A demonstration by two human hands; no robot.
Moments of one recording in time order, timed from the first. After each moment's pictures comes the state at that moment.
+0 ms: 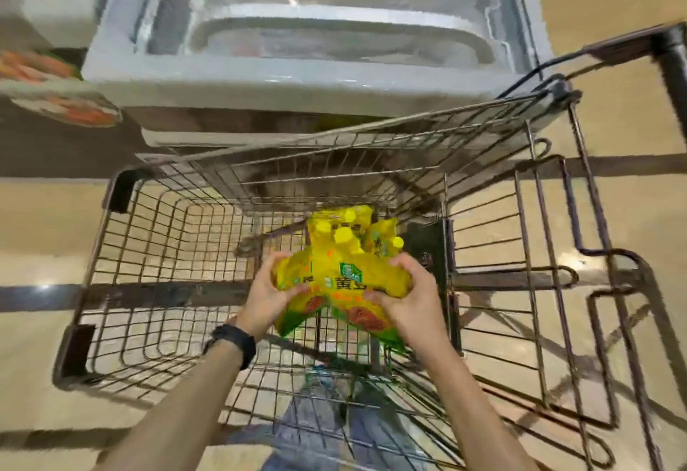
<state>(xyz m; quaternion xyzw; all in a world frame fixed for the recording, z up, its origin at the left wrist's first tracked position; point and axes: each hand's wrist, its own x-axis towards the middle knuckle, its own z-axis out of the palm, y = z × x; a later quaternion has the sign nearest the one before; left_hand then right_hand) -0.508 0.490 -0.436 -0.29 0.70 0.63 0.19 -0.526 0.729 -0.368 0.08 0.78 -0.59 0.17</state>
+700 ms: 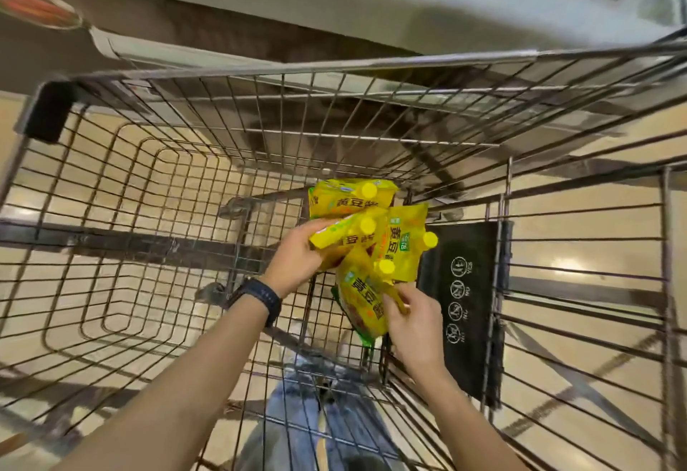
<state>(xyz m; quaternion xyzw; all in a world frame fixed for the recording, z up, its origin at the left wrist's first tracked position) -0.562 0.518 -0.539 -0.14 0.80 0.56 0.16 -0.519 0.729 -0.516 0.09 0.91 -0.37 0.18</state>
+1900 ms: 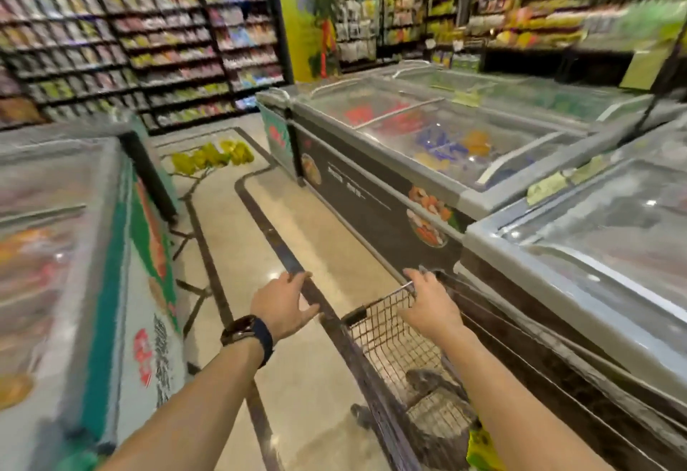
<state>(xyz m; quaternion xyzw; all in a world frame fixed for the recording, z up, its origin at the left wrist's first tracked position) -0.215 0.379 -0.144 -0.52 0.85 0.04 -0.03 -0.454 0.484 -0.146 -0.51 0.81 -0.20 0.18</state>
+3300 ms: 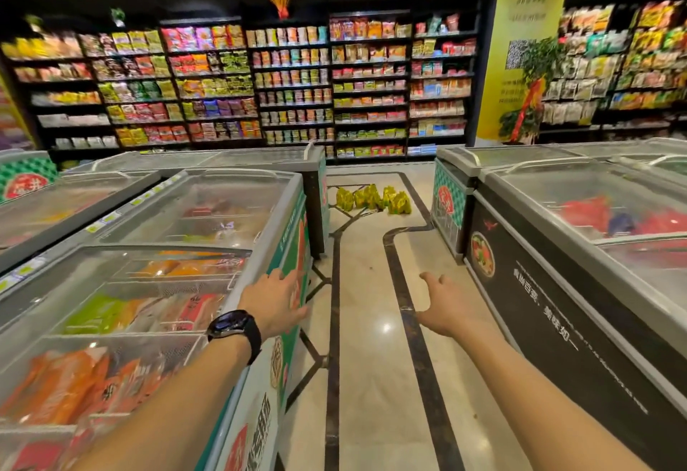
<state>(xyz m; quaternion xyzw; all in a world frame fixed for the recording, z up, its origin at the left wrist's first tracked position) 0.025 -0.066 -0.053 -0.71 0.70 -0.04 -0.04 -0.276 -0.114 -0.071 -0.73 0.67 -0.07 0.14</state>
